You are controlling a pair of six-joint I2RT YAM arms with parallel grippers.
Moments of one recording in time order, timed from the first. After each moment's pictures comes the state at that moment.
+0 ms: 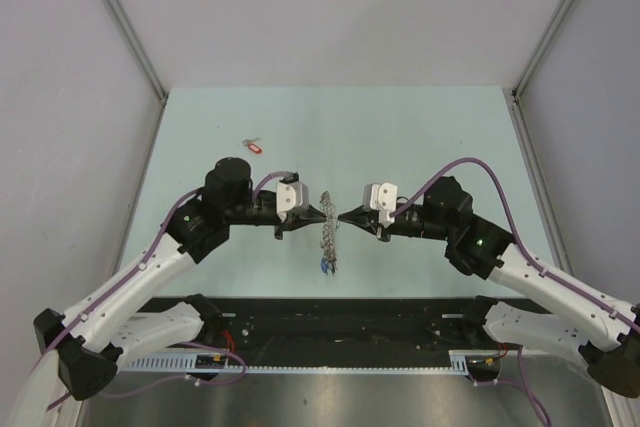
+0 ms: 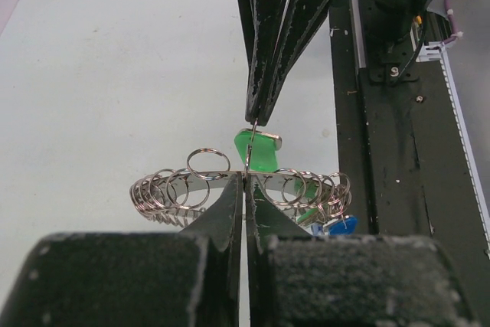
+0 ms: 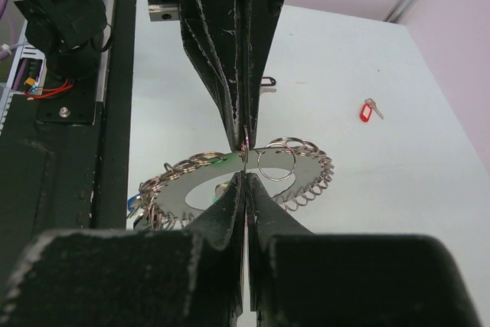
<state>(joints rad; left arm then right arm) -0.69 0.94 0.91 -0.31 0.74 0.40 0.88 0.91 0.83 -0.06 -0.48 -0.37</state>
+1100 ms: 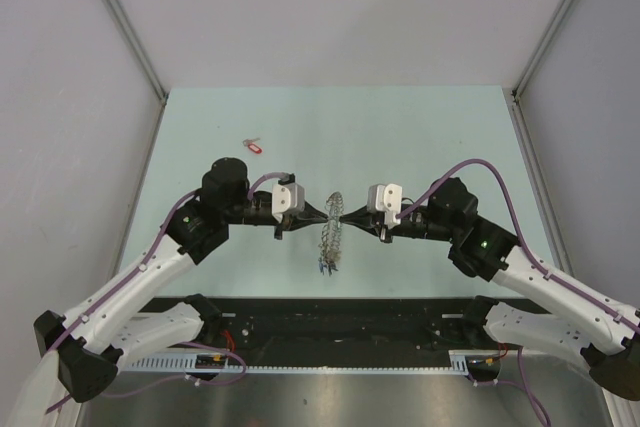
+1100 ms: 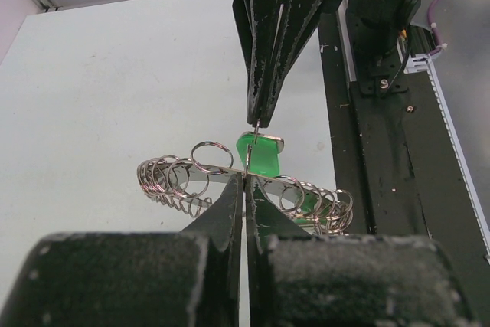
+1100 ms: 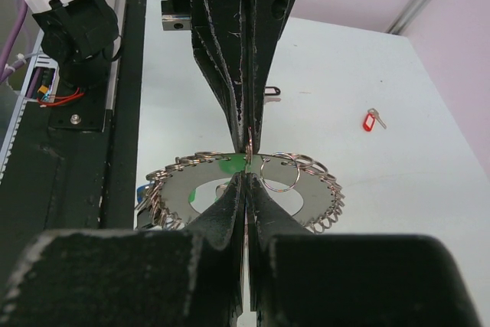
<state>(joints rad) -0.67 0.93 0.89 -0.25 0.81 0.39 0.88 0.89 0.83 -0.05 -0.51 -0.36</state>
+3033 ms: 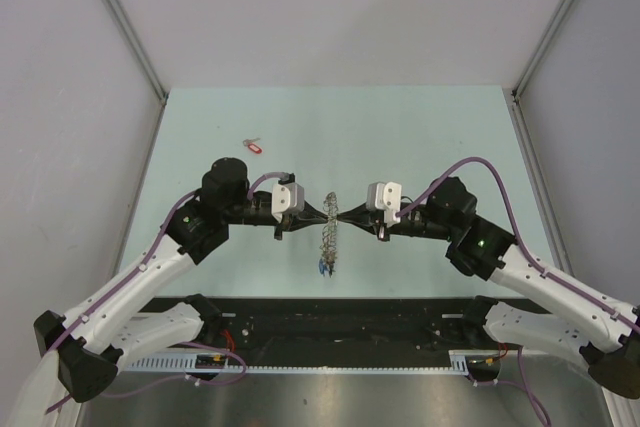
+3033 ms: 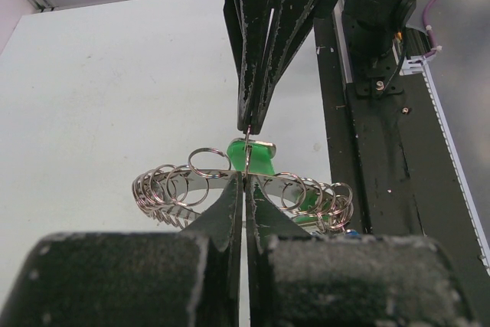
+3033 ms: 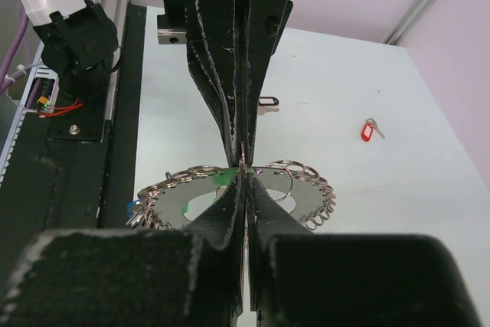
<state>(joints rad) -0.67 0.94 0.89 -0.25 0.82 0.38 0.88 0.91 0.83 0.00 -0.52 -0.34</state>
